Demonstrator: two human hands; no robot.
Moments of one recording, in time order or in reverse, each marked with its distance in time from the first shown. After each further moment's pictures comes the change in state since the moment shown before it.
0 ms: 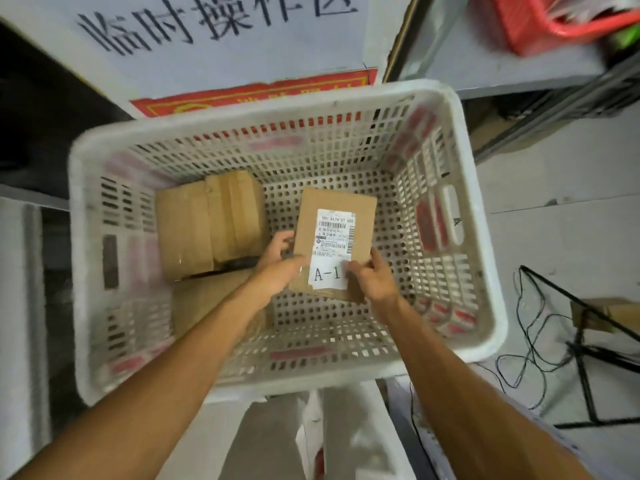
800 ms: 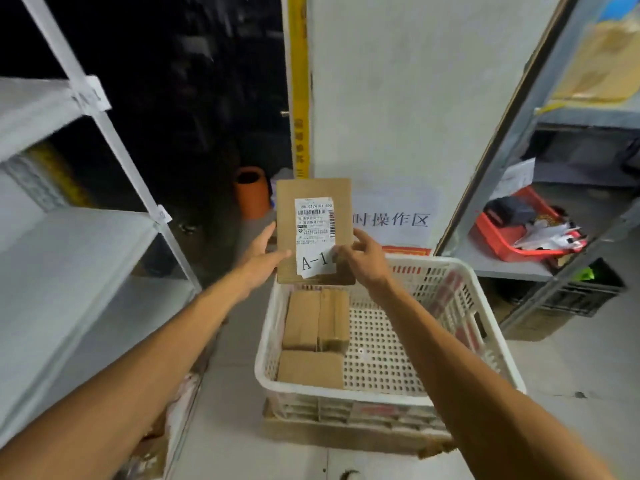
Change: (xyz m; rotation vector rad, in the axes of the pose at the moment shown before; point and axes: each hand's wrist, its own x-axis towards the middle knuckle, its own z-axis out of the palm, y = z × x) left_hand -0.311 0.039 -0.259 -0.070 0.345 0.644; right_hand -0.342 -0.138 0.160 -0.244 -0.236 -0.877
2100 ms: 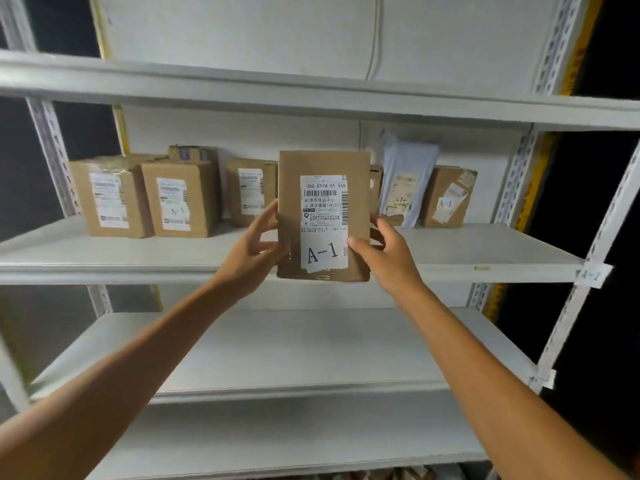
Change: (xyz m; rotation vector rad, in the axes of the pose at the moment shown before) left_hand -0.484 0.081 -0.237 0.203 1.404 0.182; right_hand -0.245 -0.264 0.338 0.120 -1.196 -0.830
